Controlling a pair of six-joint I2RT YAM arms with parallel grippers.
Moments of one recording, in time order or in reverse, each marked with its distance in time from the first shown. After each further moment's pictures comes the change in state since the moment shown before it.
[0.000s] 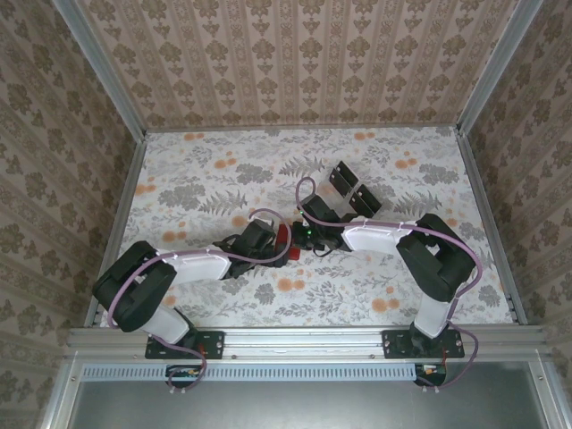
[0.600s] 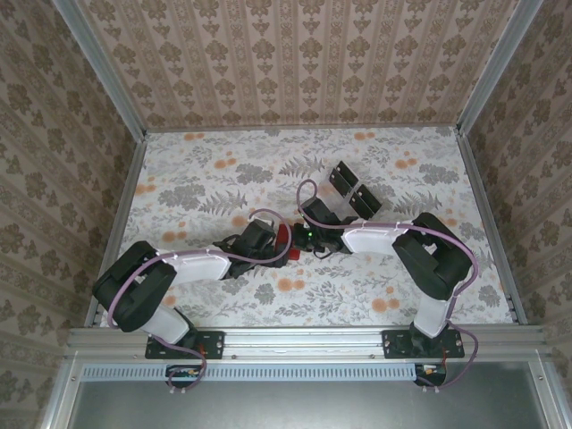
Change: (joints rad) left arm 0.000 0.000 -0.002 0.000 0.000 0.005; right arm -0.002 0.021 -0.038 0.068 0.005 0.018
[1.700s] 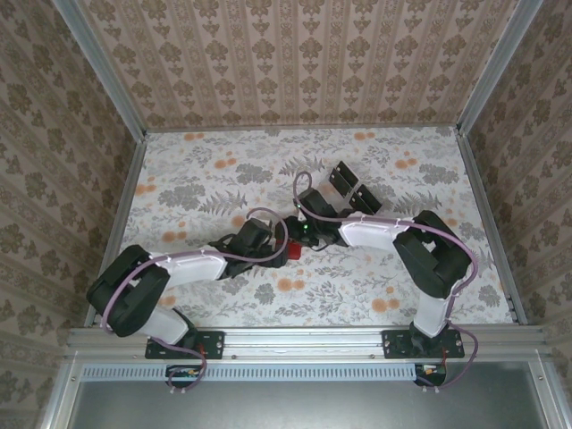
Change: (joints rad) left arm 0.035 -0.059 -0.004 -0.048 0.061 -0.006; right arm -0.023 0.006 0.117 -0.056 -0.078 -0.014
